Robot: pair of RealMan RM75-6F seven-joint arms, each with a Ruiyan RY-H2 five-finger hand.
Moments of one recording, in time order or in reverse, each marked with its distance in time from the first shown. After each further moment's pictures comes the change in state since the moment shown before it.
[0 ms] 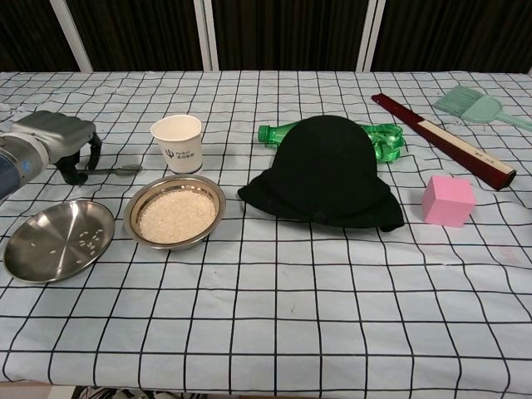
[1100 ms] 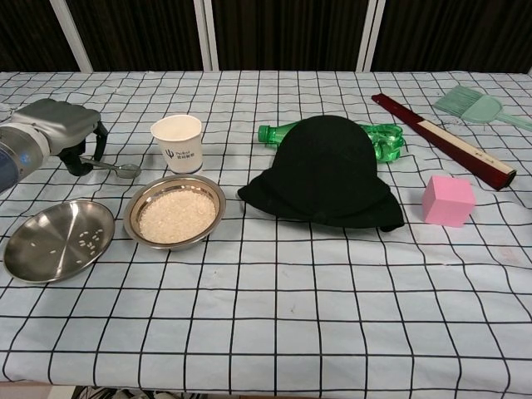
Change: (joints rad) left arm 0.011 0.053 0.003 -0.127 0.050 0.071 -0.005; right arm -0.001 0.002 -0.001 -0.003 -0.002 0.000 0.007
